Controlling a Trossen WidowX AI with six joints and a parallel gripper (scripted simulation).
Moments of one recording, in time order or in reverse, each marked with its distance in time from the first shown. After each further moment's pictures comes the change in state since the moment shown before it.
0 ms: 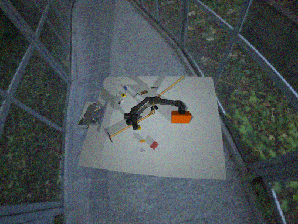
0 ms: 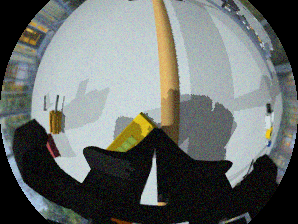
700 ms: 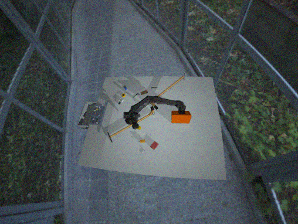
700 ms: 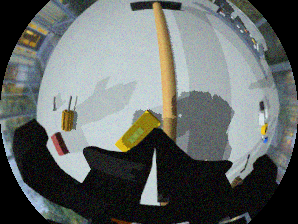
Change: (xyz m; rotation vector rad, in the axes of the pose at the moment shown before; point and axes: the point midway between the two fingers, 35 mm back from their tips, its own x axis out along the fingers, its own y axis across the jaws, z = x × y) arm -0.036 0.005 0.006 0.018 -0.018 0.002
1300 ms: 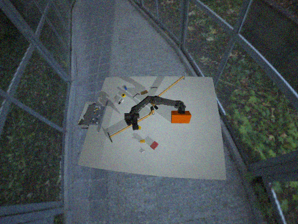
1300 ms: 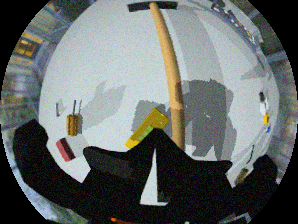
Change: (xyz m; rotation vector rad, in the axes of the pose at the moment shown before) arm -0.005 0.015 -0.005 0.074 0.003 -0.018
